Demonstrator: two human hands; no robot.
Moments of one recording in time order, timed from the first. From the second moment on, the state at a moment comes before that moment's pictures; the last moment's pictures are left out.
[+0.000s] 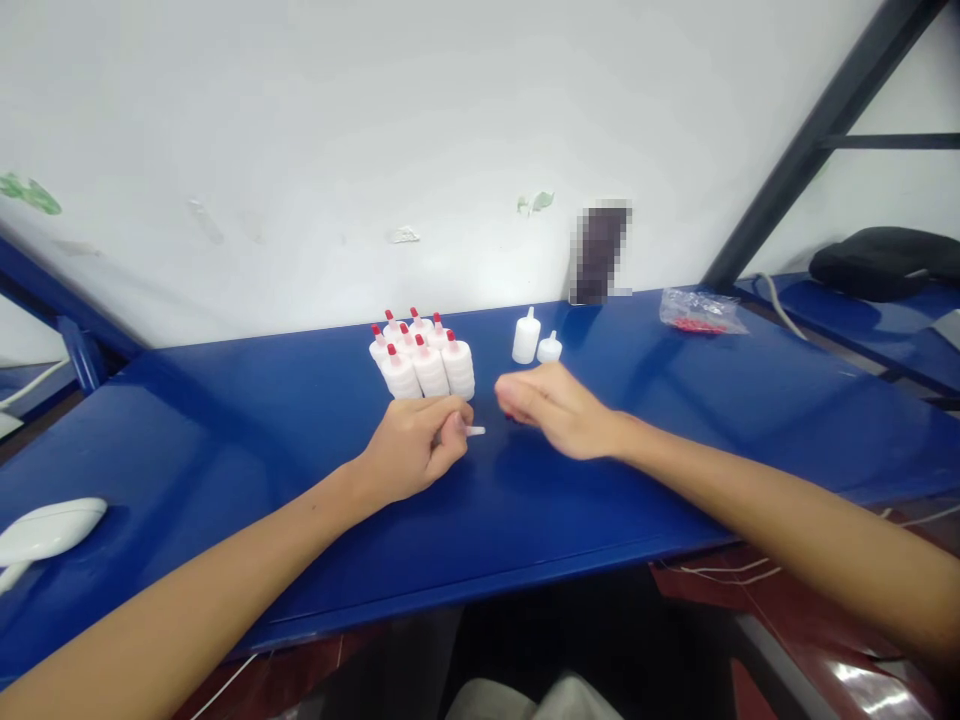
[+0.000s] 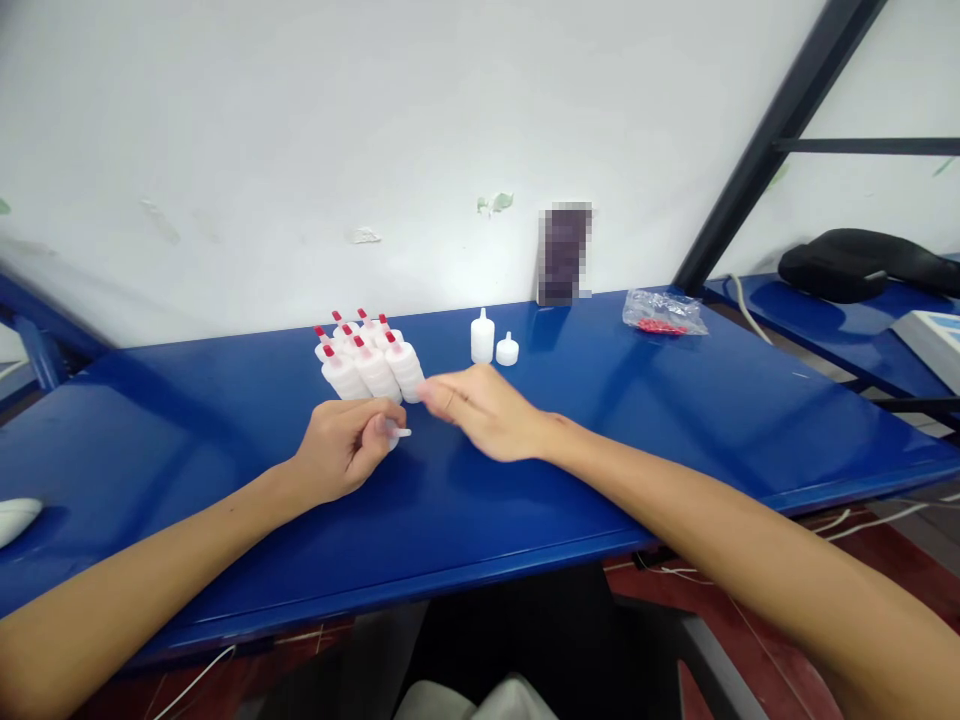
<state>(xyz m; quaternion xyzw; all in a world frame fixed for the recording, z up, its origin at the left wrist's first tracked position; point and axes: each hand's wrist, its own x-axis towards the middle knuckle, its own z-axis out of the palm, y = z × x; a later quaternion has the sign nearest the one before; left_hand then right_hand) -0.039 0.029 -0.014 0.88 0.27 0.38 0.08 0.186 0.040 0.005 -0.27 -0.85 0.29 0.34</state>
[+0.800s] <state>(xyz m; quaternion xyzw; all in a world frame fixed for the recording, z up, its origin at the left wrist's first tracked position) -0.033 0.020 -0.010 0.78 0.40 0.33 0.36 0.223 0.074 0.006 -0.41 -0.91 0.09 0.03</state>
